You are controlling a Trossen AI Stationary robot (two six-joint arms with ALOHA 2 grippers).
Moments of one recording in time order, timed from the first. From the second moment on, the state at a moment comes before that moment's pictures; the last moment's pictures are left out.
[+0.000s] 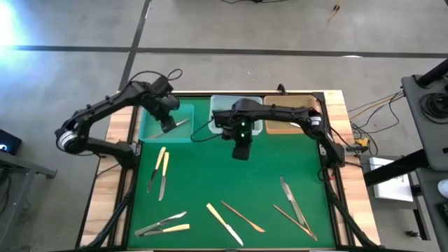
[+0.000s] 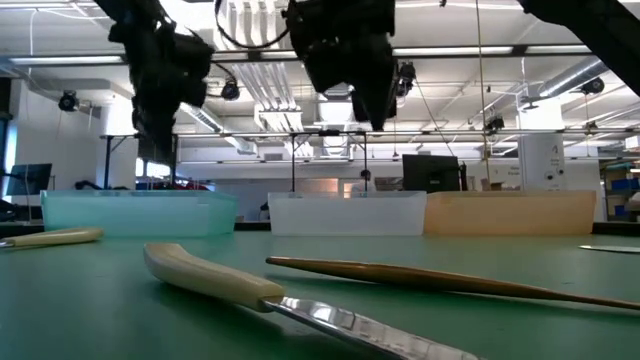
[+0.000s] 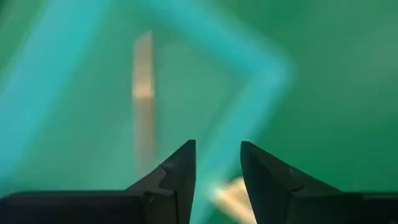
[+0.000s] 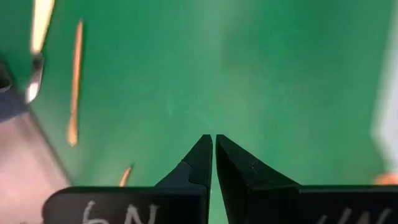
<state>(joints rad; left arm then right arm) 0.76 1.27 1.07 -1.12 0.29 0.16 -0.17 2.16 2.10 -1.57 -0.37 0.02</state>
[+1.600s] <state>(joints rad) 0.60 1.01 1.15 -0.75 0.53 -0.22 0.18 1.65 0.90 -0.29 -0.61 0.73</state>
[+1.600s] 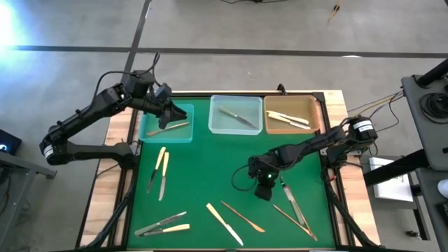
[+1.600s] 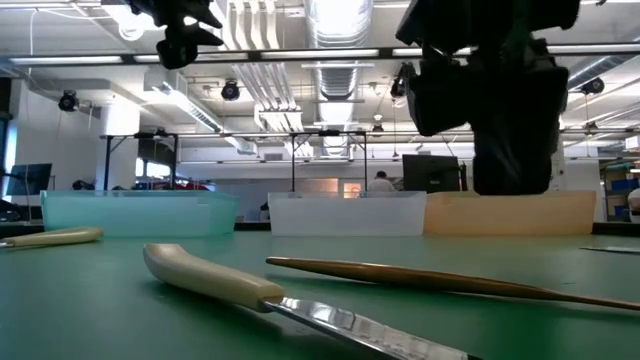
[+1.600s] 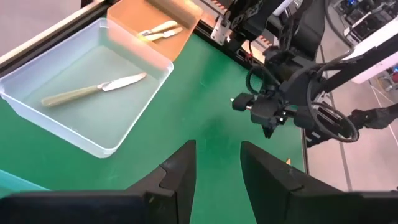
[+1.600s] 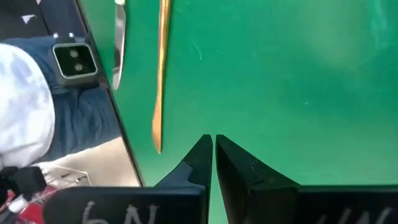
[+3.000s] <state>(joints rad) 0.39 0.79 0.70 -0.79 0.74 0.04 0.59 1.60 0.98 -0.82 -0.06 1.73</state>
